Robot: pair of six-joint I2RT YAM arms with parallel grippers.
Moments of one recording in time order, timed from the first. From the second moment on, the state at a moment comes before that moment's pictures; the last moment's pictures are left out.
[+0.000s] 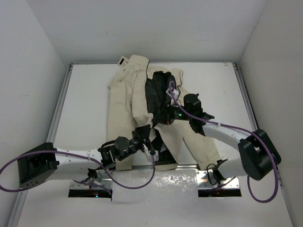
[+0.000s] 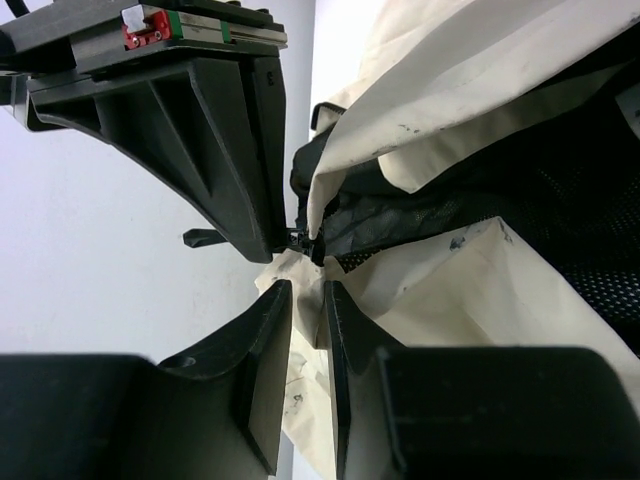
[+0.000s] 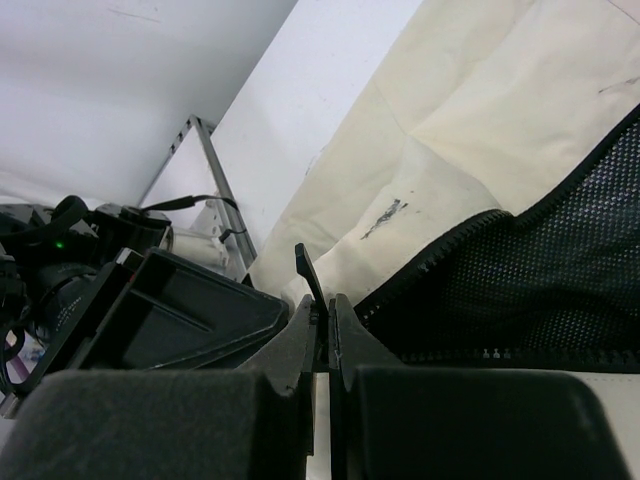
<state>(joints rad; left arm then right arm) -1.13 1.11 0.25 0.71 -0.25 1.24 0.55 1.39 0.66 0.39 -0.68 0.55</state>
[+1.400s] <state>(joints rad) -1.13 1.19 0.30 0.72 -0.15 1.30 0.55 1.37 0.65 0.39 -0.66 0.54</state>
